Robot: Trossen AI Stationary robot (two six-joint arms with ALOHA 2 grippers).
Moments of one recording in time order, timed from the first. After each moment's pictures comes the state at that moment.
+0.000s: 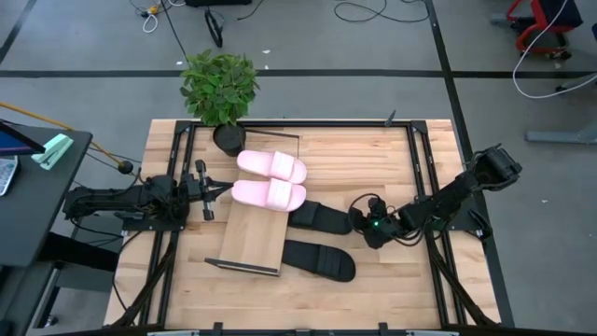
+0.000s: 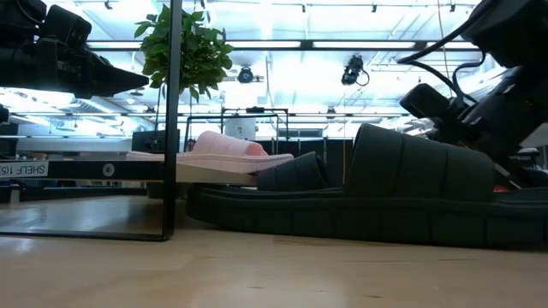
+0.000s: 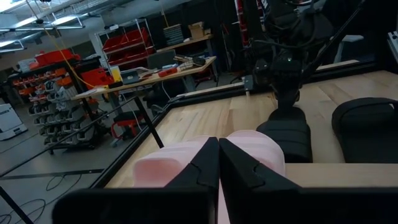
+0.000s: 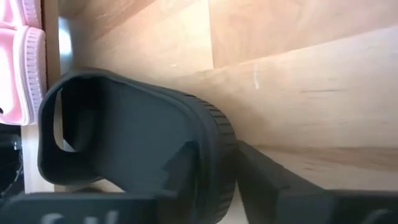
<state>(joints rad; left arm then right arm) 0.01 0.05 0.01 0.05 -0.24 0.24 0.42 1.46 0.43 0.03 0.56 2.05</state>
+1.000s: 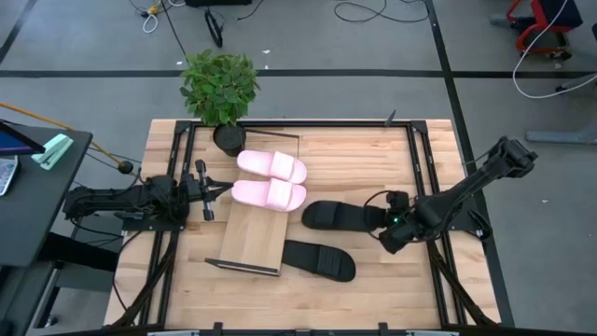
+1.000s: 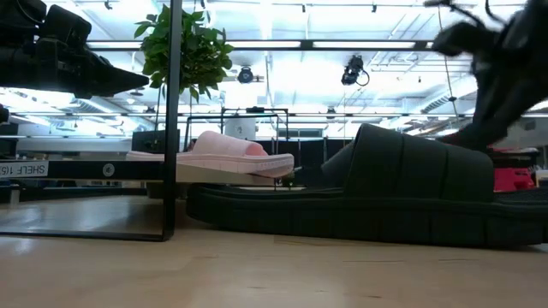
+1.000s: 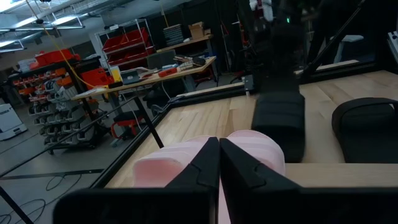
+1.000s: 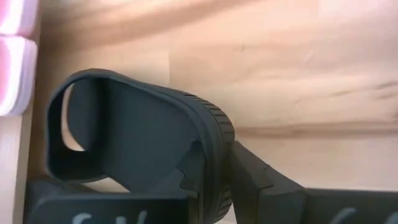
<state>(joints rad) 0.01 0.05 0.01 0.05 -0.24 0.24 0.54 1.22 0.78 -0.97 0.52 2.19</state>
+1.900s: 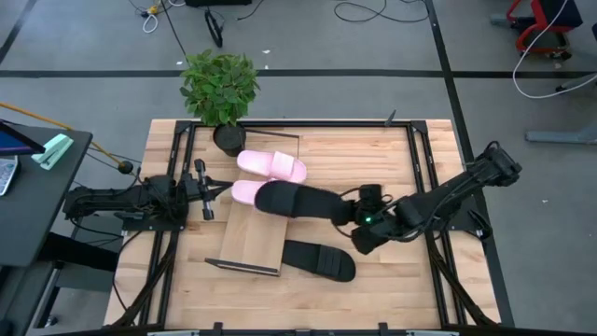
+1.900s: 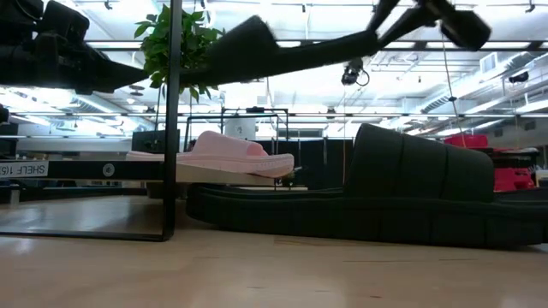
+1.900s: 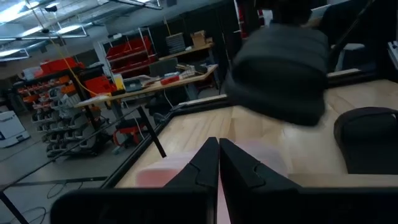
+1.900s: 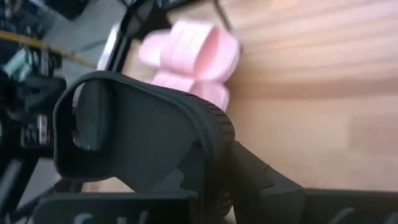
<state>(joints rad) 0.01 0.05 0.01 0.10 -0.24 0.25 0.45 1.47 1.19 -0.78 0.84 1.79</state>
